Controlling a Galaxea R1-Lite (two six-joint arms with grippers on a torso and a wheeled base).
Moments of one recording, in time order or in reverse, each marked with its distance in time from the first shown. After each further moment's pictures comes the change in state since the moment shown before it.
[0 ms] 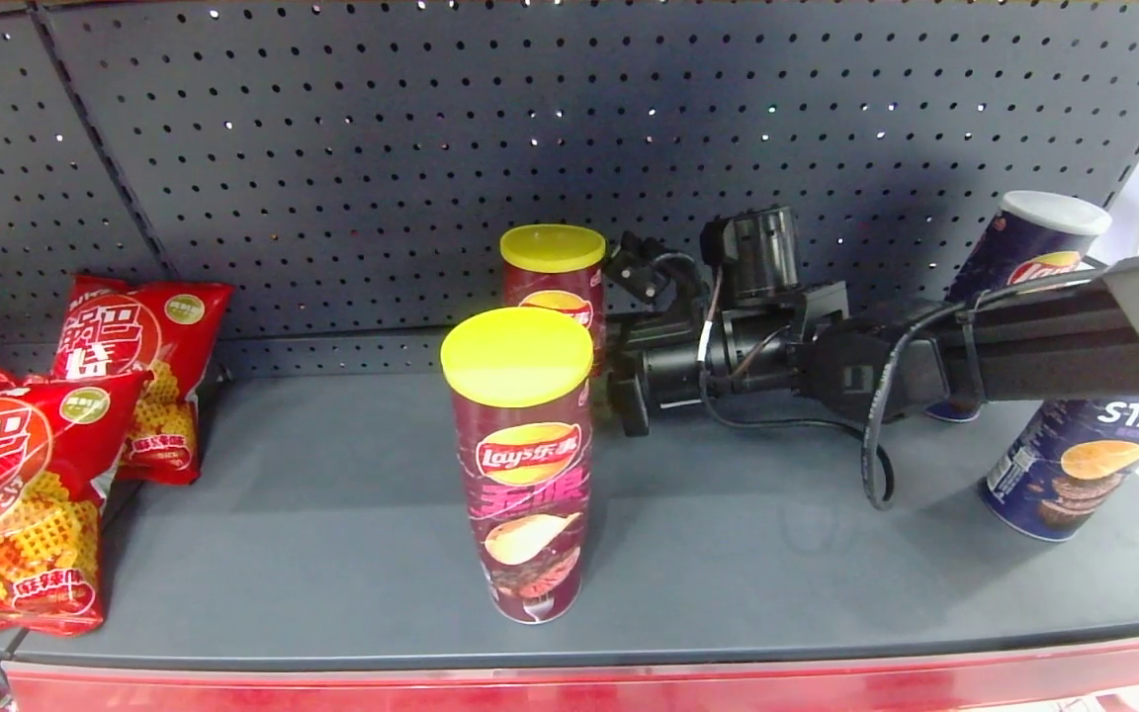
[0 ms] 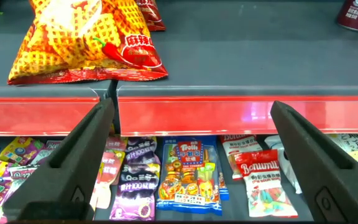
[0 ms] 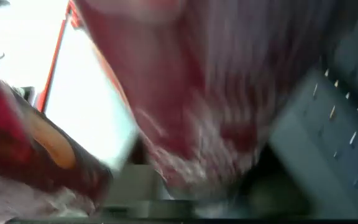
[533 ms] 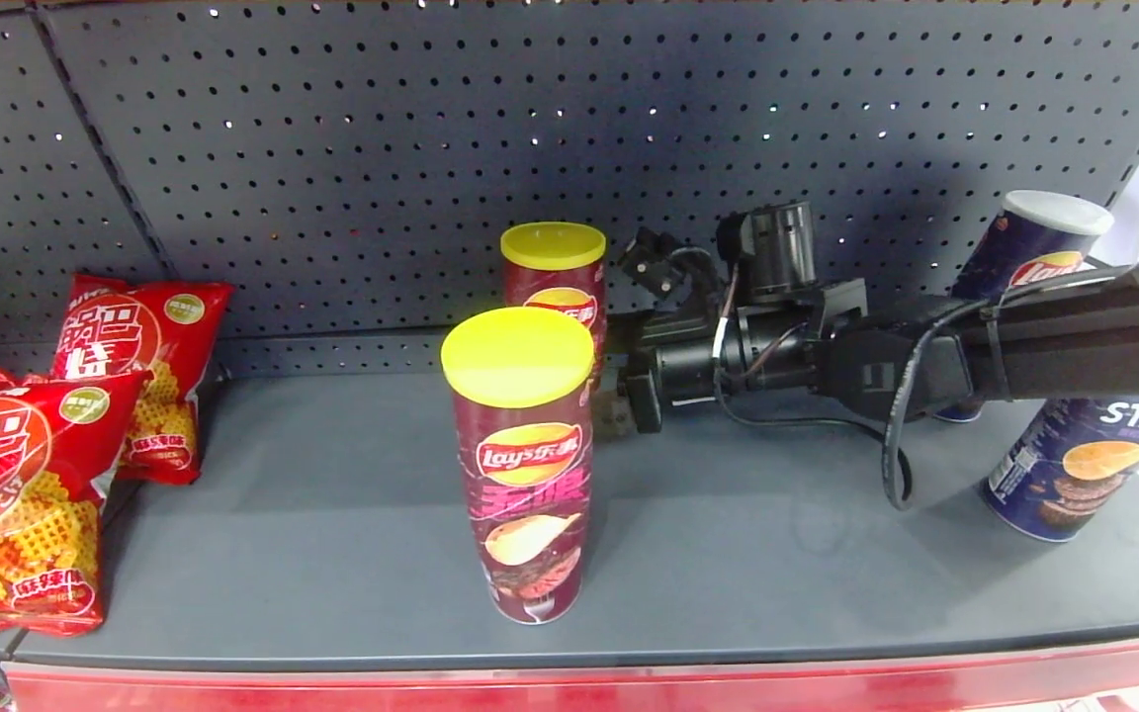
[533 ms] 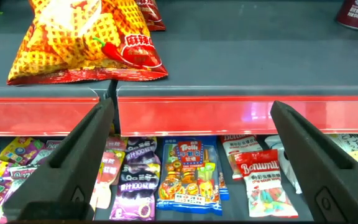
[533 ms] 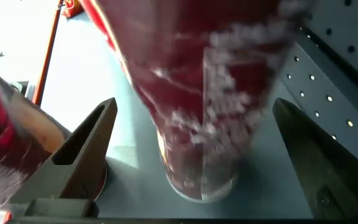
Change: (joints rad) left arm 0.000 0.000 0.000 0.000 0.000 0.000; right arm -0.018 -0.034 0.039 -0.009 0.002 0.007
